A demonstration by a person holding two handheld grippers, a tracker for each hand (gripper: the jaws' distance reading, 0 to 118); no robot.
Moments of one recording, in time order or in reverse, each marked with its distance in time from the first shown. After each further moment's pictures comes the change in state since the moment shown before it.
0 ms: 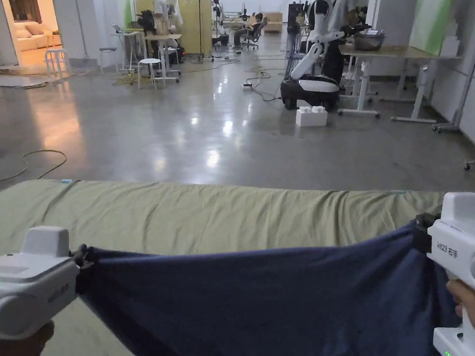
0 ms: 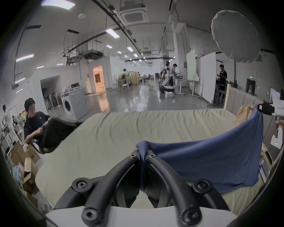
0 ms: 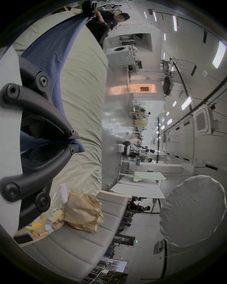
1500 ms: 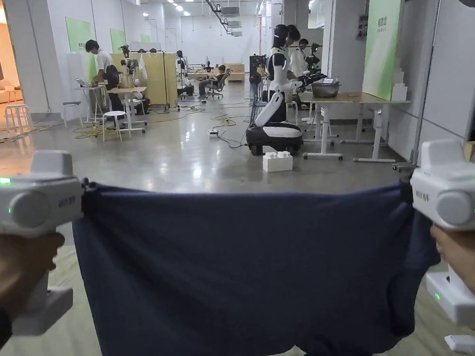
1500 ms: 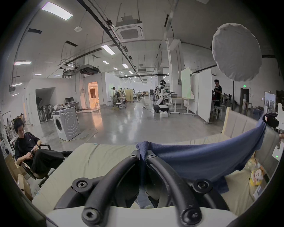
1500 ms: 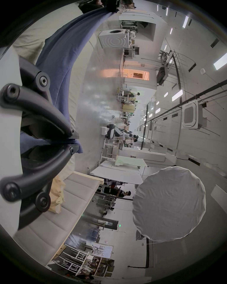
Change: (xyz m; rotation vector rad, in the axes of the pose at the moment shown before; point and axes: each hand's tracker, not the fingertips) left arm 0.026 0.168 -0.098 0.166 -0.060 -0.005; right arm 0.024 0.113 -0.052 0.144 -0.188 0.126
